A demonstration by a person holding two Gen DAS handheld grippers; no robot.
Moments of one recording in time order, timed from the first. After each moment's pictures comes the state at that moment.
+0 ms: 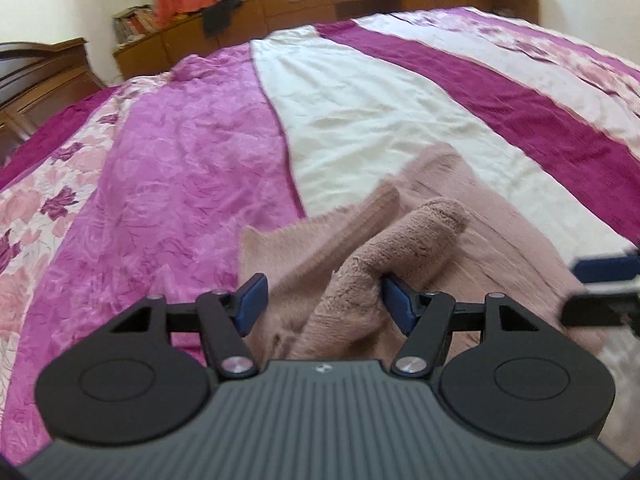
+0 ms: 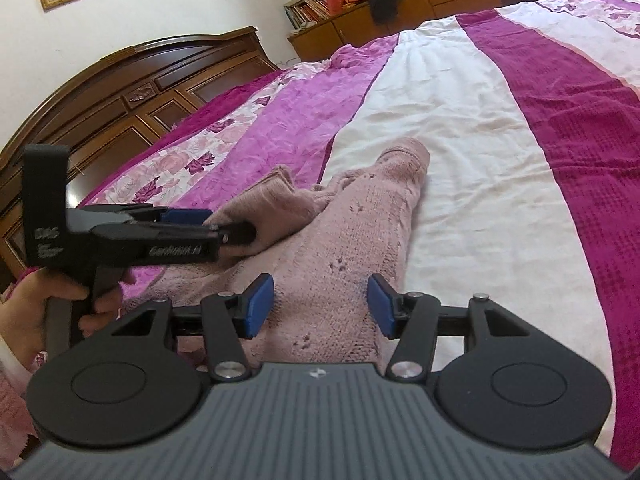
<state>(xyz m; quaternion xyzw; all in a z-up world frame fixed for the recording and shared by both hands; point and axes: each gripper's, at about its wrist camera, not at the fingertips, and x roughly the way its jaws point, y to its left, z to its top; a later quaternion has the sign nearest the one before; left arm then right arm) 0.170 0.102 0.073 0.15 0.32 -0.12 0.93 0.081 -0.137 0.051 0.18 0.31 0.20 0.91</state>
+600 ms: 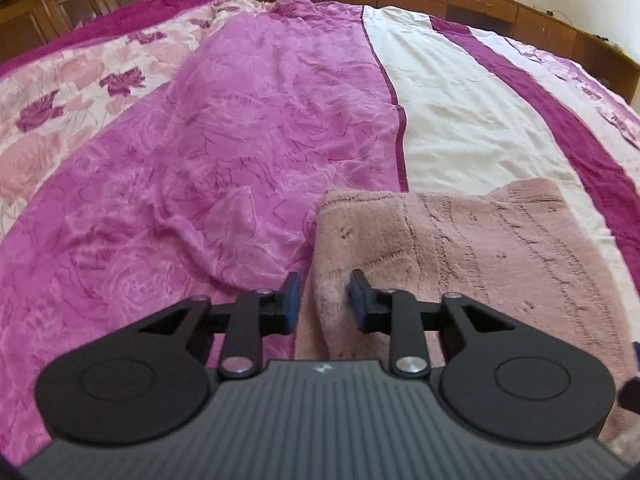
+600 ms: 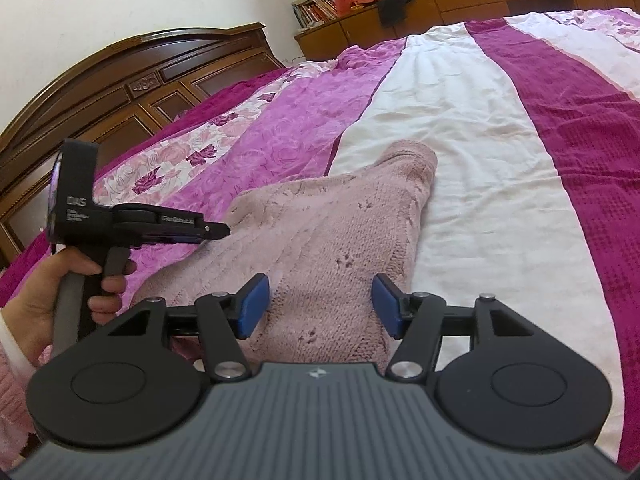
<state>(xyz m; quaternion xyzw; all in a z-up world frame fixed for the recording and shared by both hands) 0.194 0.168 0.059 -0.02 0.38 -0.02 0.93 0.081 -0.126 0.047 0.15 0.30 0.21 0.92</state>
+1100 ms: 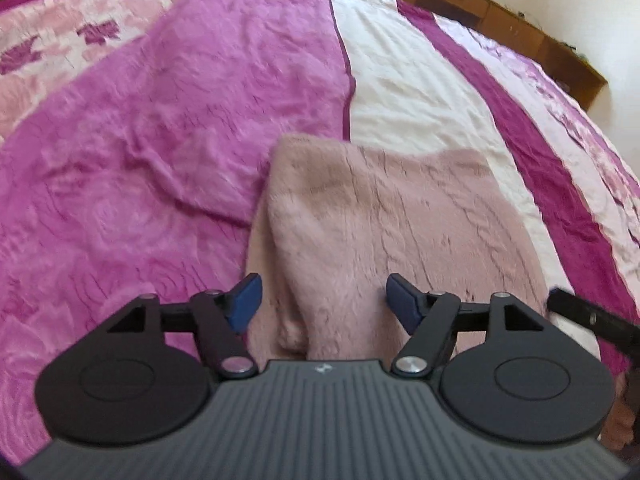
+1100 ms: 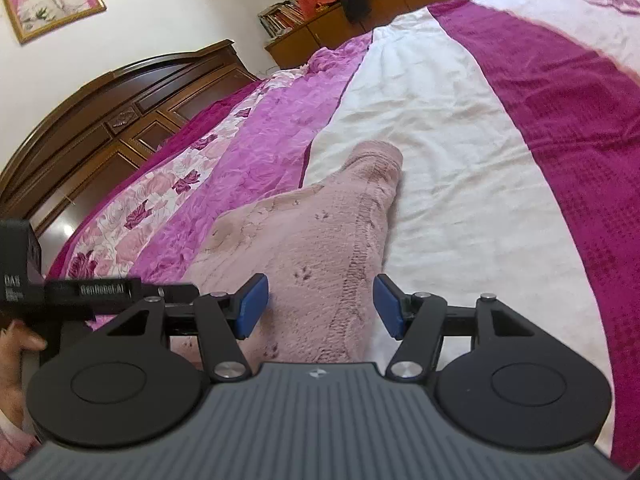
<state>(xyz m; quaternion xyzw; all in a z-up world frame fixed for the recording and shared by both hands) 0.153 0.171 0.062 -0.08 0.42 -0.10 0.90 0.094 -0.156 0.039 0.23 0.31 0.18 0.90</state>
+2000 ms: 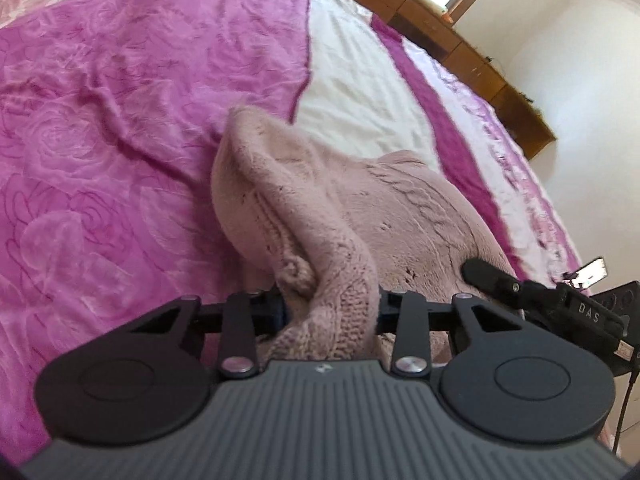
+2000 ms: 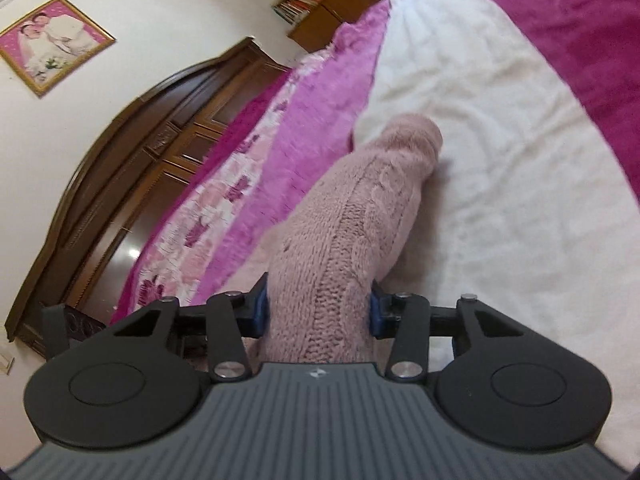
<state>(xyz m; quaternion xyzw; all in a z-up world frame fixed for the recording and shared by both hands) 0.123 0.171 0.055 -0.22 0.40 -0.17 0.87 0.126 -0.162 0.047 0.33 0.33 0.26 0.85</state>
